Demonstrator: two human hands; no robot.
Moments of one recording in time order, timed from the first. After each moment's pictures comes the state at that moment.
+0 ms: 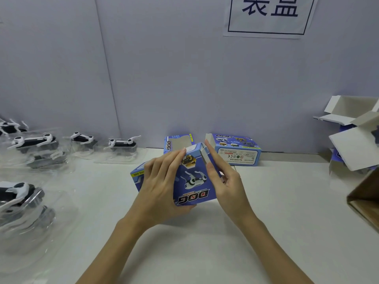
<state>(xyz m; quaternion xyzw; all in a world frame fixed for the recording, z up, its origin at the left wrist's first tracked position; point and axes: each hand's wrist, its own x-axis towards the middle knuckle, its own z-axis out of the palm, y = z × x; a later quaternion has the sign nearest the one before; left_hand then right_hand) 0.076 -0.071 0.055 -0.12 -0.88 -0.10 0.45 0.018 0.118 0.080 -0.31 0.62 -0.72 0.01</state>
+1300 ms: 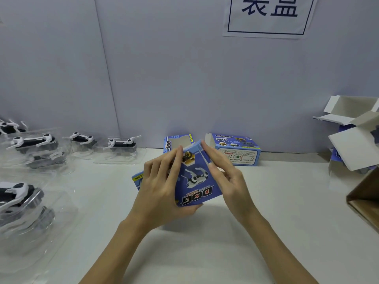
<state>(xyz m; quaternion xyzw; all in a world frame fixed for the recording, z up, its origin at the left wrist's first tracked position) 0.079 -0.062 0.059 -0.11 -0.86 -0.05 0.49 0.015 0.126 0.084 -0.36 0.61 -0.71 0.02</state>
